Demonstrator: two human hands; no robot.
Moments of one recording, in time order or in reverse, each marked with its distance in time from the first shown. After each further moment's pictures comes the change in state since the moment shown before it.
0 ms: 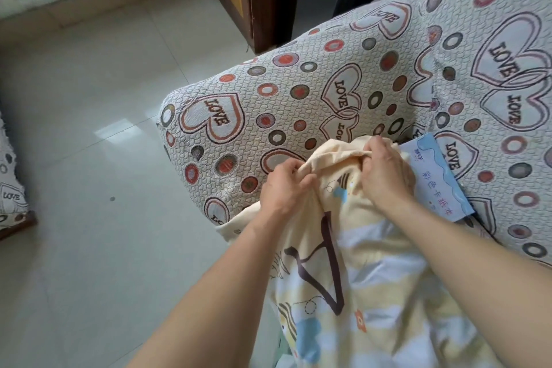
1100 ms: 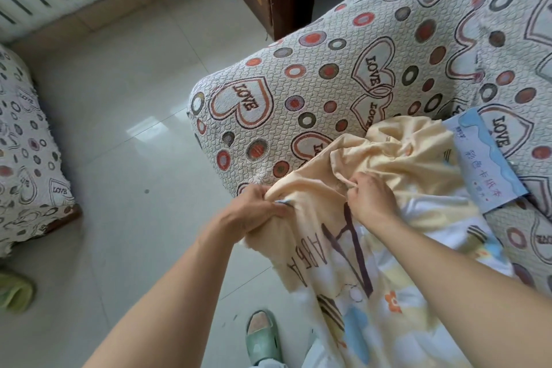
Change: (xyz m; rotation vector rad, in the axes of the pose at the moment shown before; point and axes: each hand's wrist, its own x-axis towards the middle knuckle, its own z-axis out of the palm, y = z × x) left_hand -0.042 -0.072 -0.086 -0.151 -0.295 -0.286; right_hand -0.058 -0.031 0.083 0.090 -0.272 0.028
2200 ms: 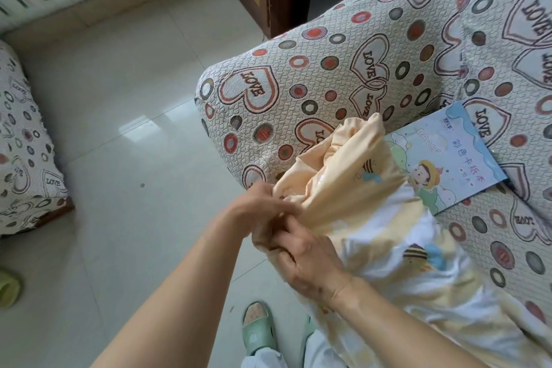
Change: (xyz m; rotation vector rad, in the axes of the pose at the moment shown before) left_hand -0.032 -0.013 0.006 0.067 -0.031 -0.048; right_hand -0.151 -0.077 0.018 0.297 -0.140 -0.633
